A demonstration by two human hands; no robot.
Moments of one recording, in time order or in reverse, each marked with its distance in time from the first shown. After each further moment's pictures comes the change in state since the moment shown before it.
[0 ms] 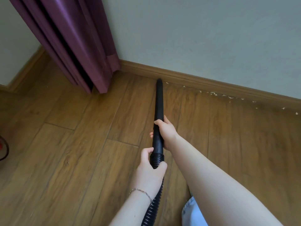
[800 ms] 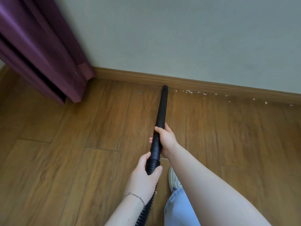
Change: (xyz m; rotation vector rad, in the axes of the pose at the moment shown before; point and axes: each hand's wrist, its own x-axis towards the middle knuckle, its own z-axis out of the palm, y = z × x) left_hand -0.004 0.009 0.059 0.093 -0.102 0.041; right_hand -0.021 0.002 -0.087 0.215 0.081 -0.047
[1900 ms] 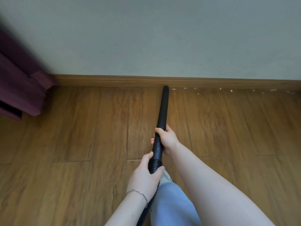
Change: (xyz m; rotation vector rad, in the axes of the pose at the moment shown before) left_hand 0.004 0.037 0.087 0.186 -0.130 0.053; right_hand -0.003 -0.035 -0.109 -0.049 0.137 -0.070
